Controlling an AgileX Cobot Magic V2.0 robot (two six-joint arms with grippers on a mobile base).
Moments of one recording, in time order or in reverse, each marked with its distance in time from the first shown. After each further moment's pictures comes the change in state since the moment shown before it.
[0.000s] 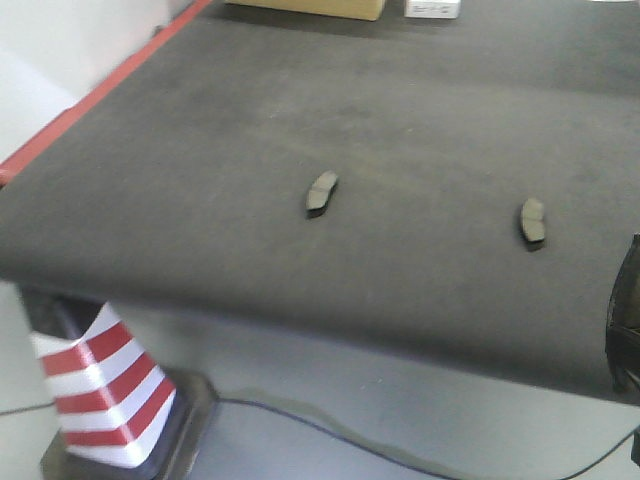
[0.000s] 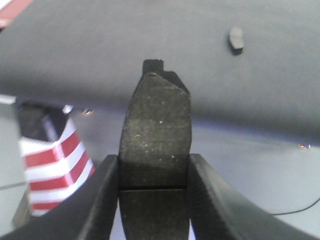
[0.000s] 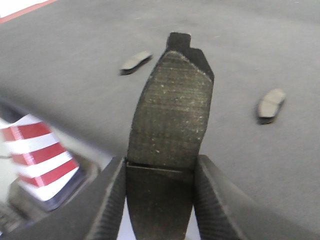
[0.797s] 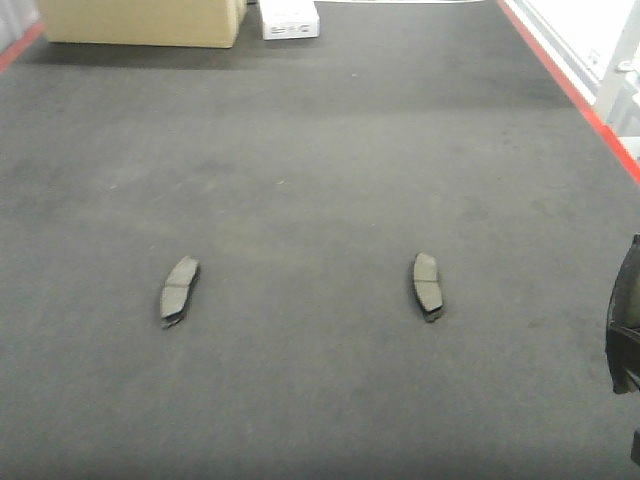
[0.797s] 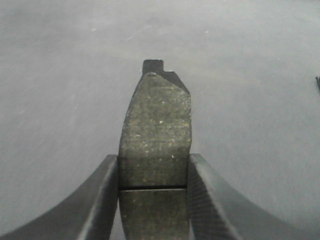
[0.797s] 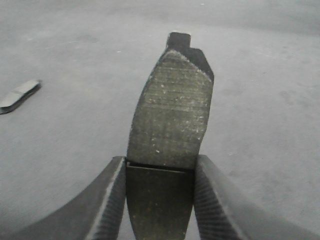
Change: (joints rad) left arm 0.000 0.000 0.000 0.000 0.000 0.000; right arm 0.000 0.000 0.000 0.000 -0.001 0.000
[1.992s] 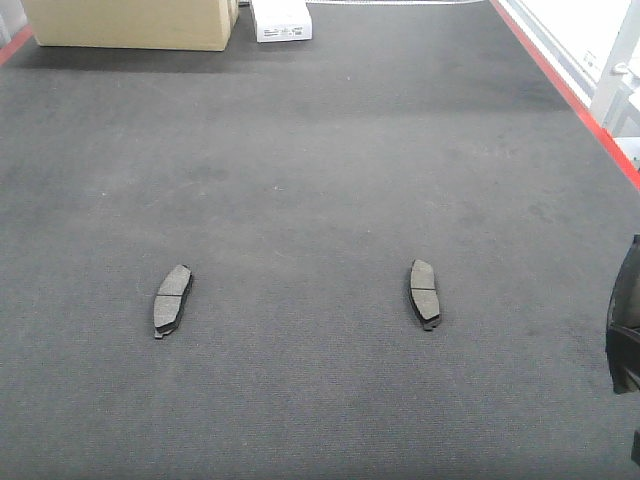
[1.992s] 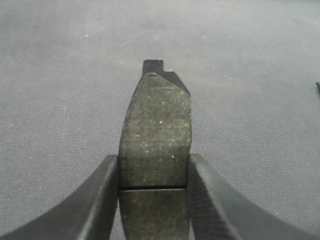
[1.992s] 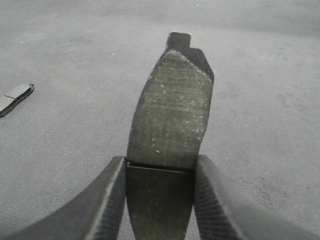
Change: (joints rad) left arm 0.000 0.000 0.000 0.000 0.000 0.000; right arm 0.000 0.000 0.000 0.000 0.000 0.000
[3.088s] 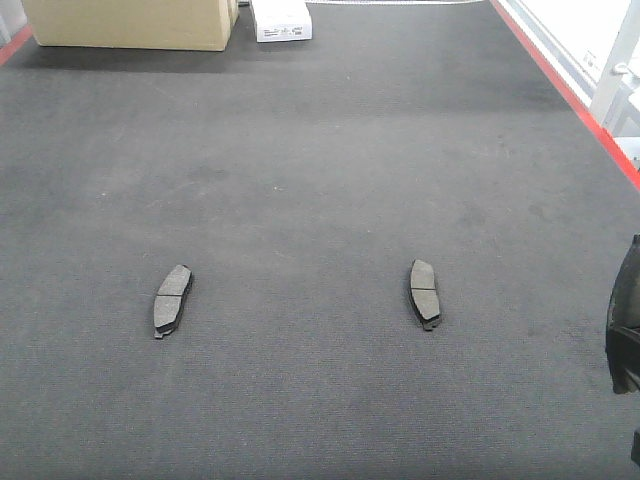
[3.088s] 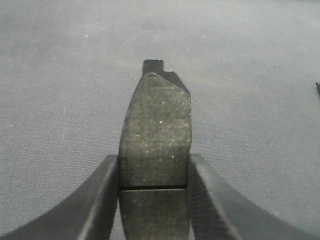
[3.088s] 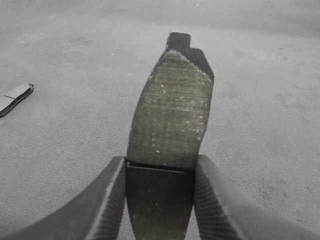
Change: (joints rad) left arm 0.000 0.000 0.000 -0.003 -0.003 0.000; right arm 0.000 0.000 0.000 0.000 0.000 0.000
